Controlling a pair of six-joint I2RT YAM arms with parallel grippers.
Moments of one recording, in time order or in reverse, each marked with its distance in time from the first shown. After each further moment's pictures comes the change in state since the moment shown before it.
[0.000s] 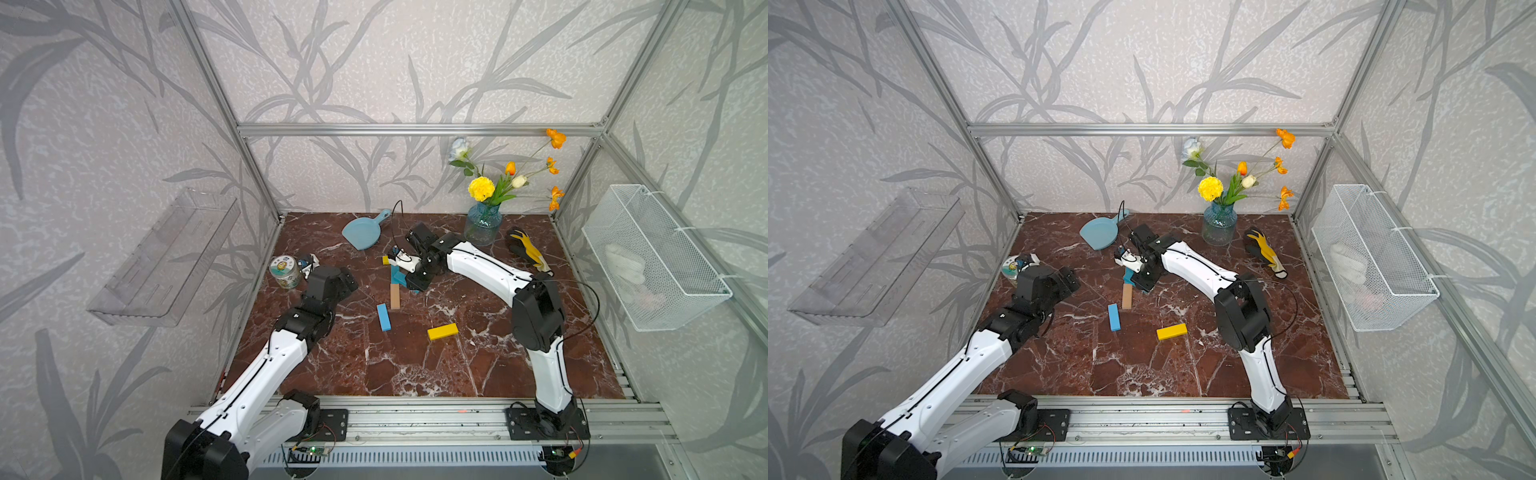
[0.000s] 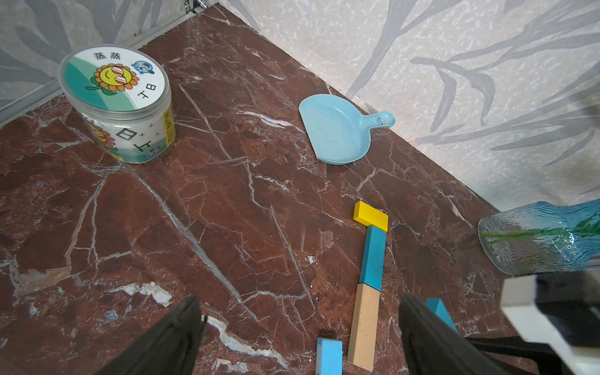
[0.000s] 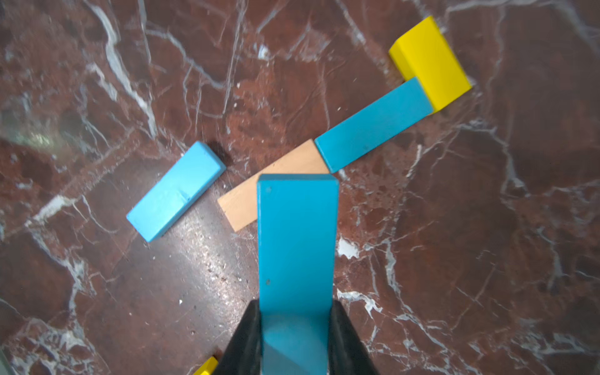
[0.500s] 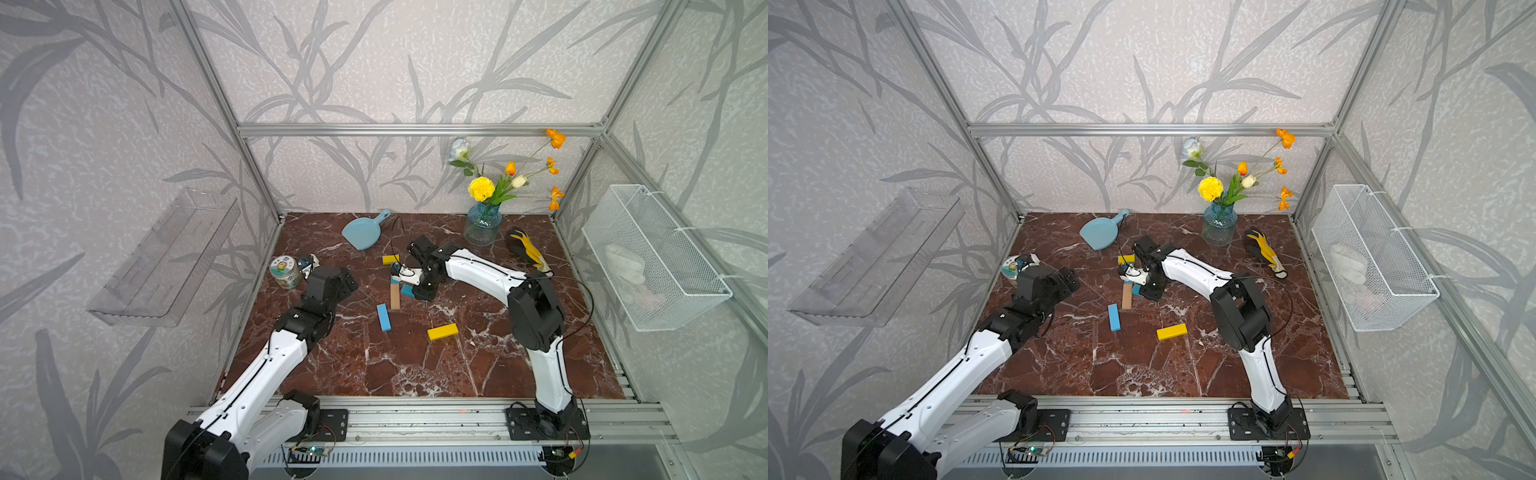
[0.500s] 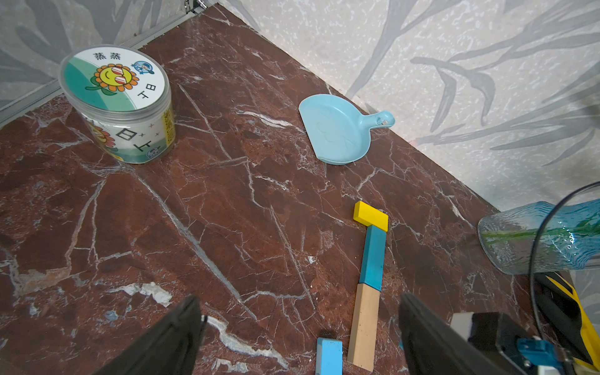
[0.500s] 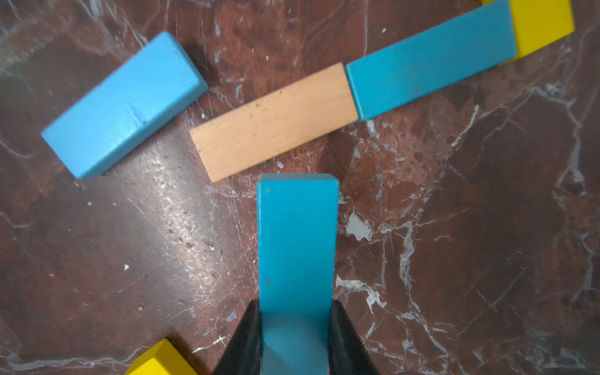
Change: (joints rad) left arm 0.000 0.000 0.000 0.000 0.000 0.001; right arm -0.003 0.002 -0.100 0.017 0.075 -0.206
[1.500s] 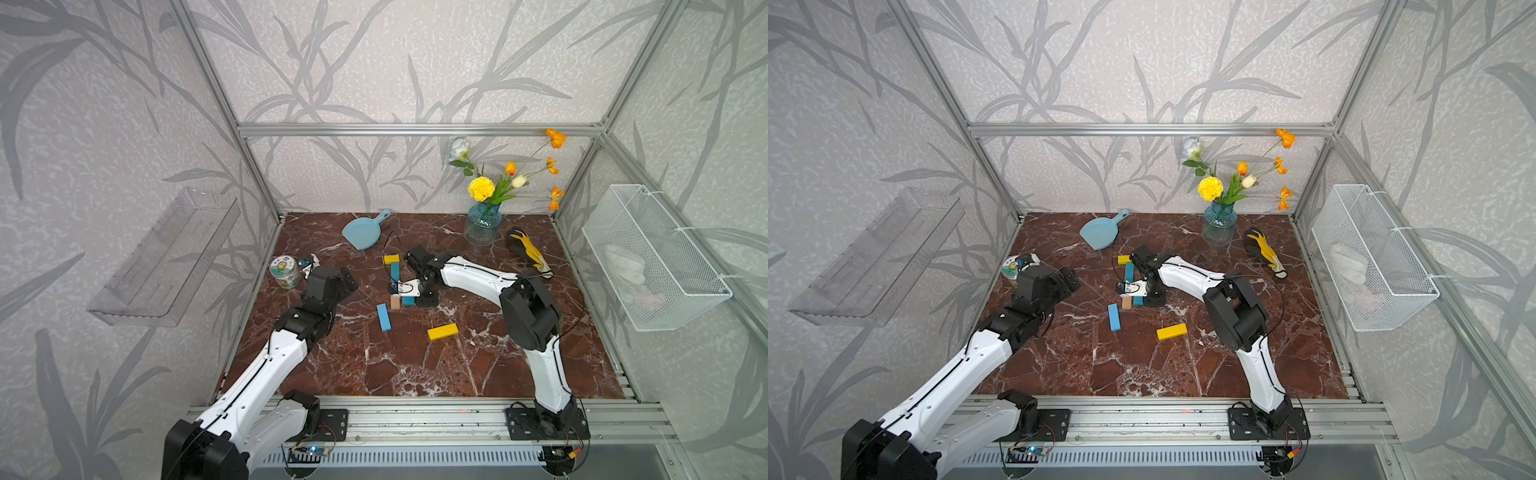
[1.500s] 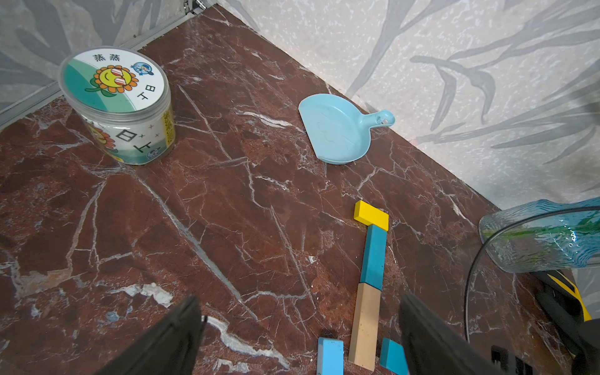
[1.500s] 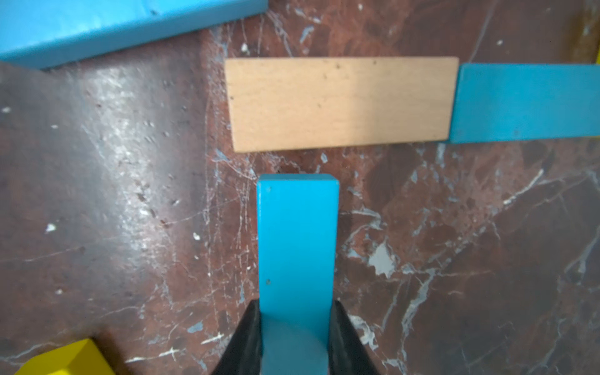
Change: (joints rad) left arm 0.000 0.000 0.000 0.000 0.000 0.008; right arm 0.032 0.026 -0.065 0.080 0.065 -0.294
